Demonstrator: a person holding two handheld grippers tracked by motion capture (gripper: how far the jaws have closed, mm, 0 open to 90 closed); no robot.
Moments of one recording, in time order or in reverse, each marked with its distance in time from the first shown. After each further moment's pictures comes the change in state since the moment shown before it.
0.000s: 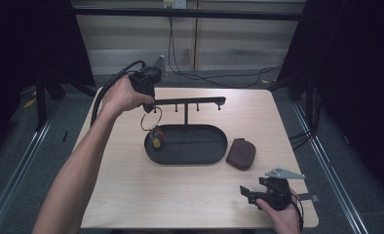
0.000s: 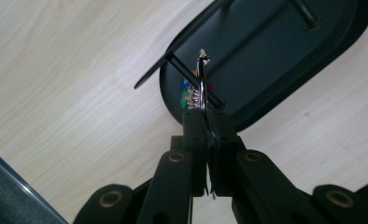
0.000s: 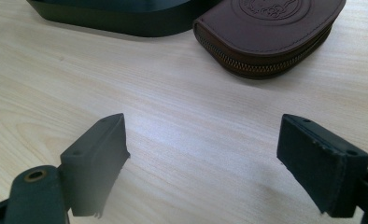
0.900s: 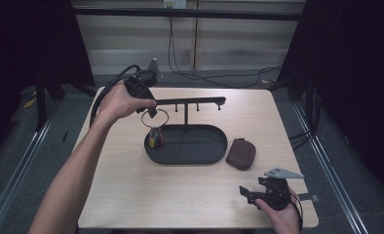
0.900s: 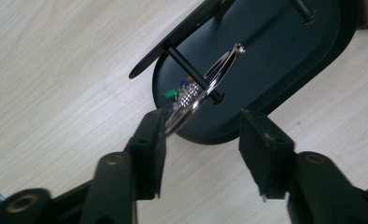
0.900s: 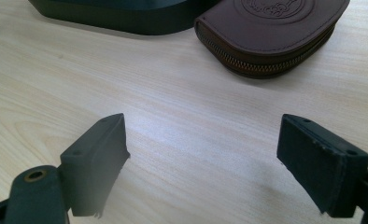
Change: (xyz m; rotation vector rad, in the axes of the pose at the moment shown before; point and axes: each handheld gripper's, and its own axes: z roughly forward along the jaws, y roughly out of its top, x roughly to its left) left arm 0.005 -0.021 0.003 -0.098 -0.052 -0.031; right arm 0.001 0.001 0.001 0.010 -0.001 -0.006
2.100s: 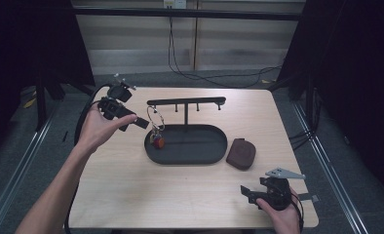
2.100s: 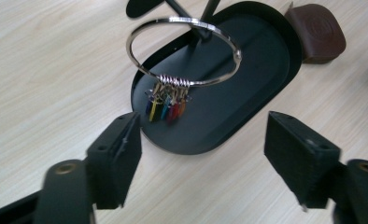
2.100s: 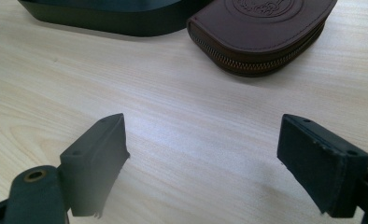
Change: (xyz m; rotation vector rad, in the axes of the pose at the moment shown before) left arm 0.015 -0.087 0.006 -0.314 -0.151 -0.032; right arm -0.002 -0.001 -0.001 -0.006 -0.014 0.018
